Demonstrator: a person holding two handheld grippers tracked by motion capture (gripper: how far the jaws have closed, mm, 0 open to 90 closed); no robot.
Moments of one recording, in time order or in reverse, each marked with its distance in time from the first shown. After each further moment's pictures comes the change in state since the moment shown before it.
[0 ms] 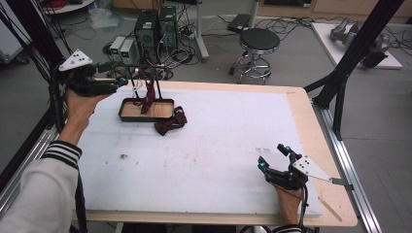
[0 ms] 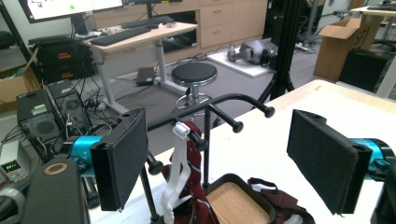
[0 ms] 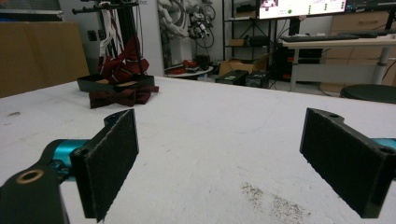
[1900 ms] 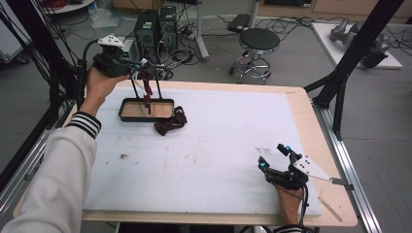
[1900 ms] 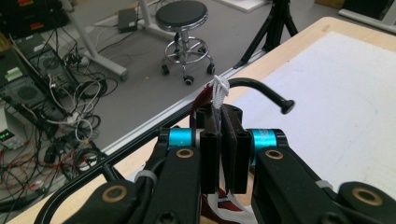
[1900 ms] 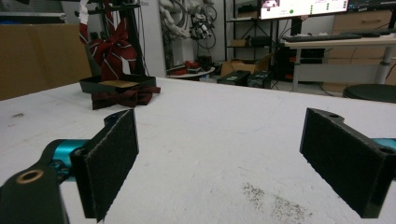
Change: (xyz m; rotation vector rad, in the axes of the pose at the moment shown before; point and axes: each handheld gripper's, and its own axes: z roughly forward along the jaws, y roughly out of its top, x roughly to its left) left arm 0.005 0.037 0.075 0.309 -0.048 0.071; right arm -0.001 0.000 -0.001 0.001 0.009 0.014
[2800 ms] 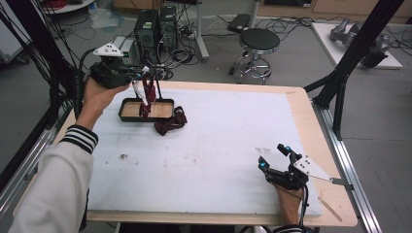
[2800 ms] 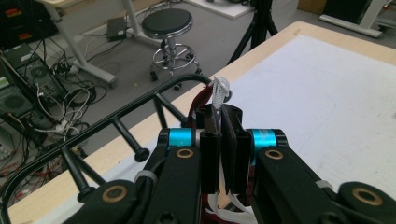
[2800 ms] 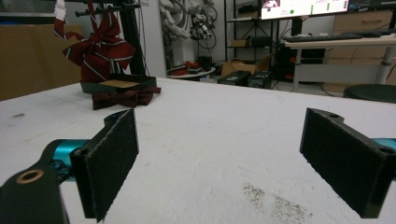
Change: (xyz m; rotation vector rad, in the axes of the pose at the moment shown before) left arm -0.036 -0.008 -0.028 -0.029 -0.035 0.018; right arm 0.000 0.000 0.000 -0.001 0.002 0.001
